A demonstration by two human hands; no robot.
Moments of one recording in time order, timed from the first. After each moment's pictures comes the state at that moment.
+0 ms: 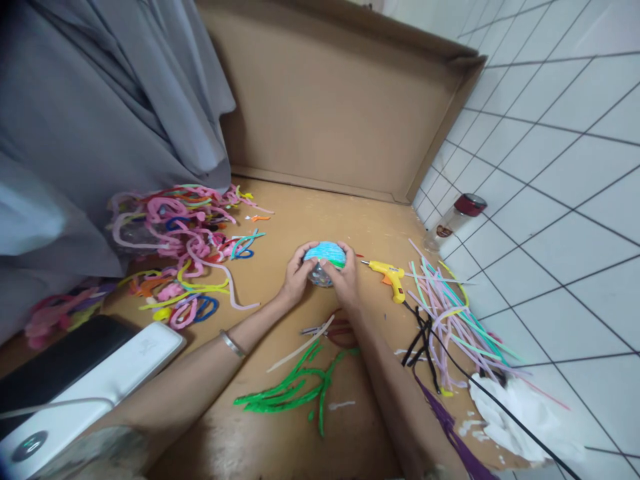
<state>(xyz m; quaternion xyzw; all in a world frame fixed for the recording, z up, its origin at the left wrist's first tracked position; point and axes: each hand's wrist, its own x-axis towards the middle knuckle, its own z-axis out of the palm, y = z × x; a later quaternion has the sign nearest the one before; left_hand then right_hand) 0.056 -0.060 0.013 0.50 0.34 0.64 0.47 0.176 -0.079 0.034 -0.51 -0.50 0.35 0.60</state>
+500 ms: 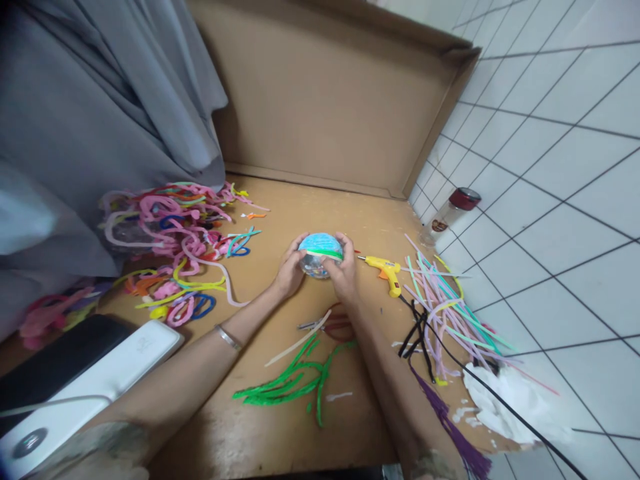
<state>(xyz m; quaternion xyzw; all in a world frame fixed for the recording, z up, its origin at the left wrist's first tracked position) 0.053 -0.043 0.004 0.42 0.27 0.61 0.61 0.177 -0.082 0.043 -0.45 -0.54 0.33 0.63</state>
